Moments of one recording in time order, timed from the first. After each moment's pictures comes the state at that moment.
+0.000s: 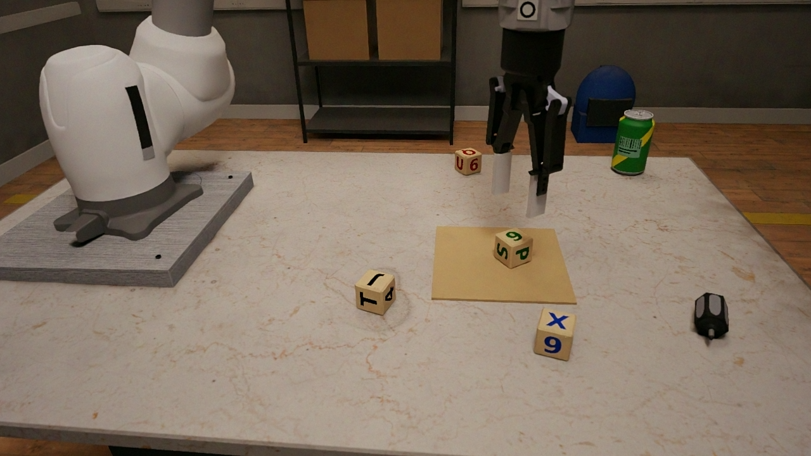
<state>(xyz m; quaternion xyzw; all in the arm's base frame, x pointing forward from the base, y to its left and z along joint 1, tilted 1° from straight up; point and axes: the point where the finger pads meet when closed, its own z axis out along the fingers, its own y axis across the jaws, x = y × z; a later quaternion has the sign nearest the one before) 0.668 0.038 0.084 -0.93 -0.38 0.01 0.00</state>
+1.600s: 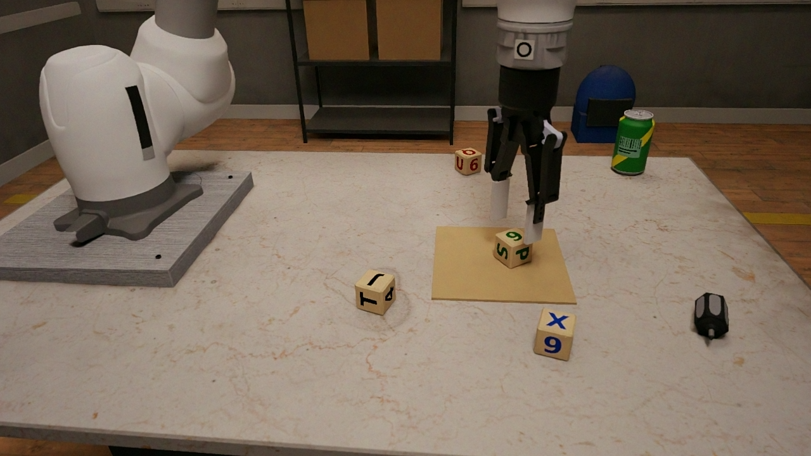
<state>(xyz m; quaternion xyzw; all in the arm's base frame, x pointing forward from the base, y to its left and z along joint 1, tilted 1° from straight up) 0.667 0.038 0.040 -0.93 -0.38 0.01 0.00</state>
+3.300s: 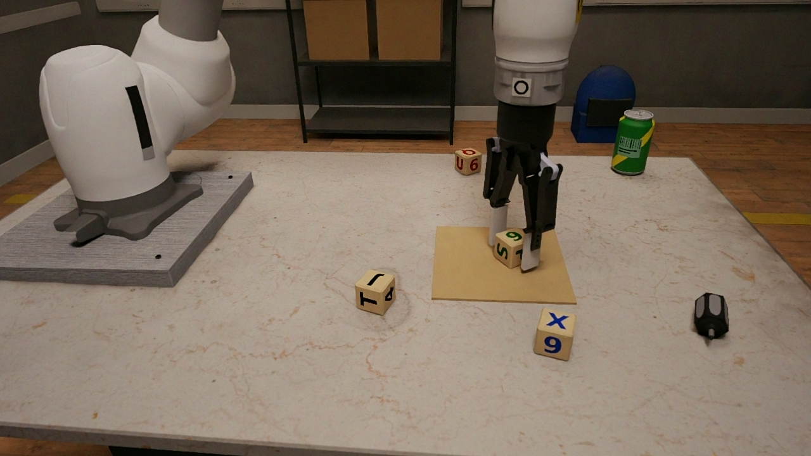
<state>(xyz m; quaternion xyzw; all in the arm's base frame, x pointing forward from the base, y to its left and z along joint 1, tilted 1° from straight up) 0.666 0.038 -0.004 -0.93 -0.38 0.01 0.00</state>
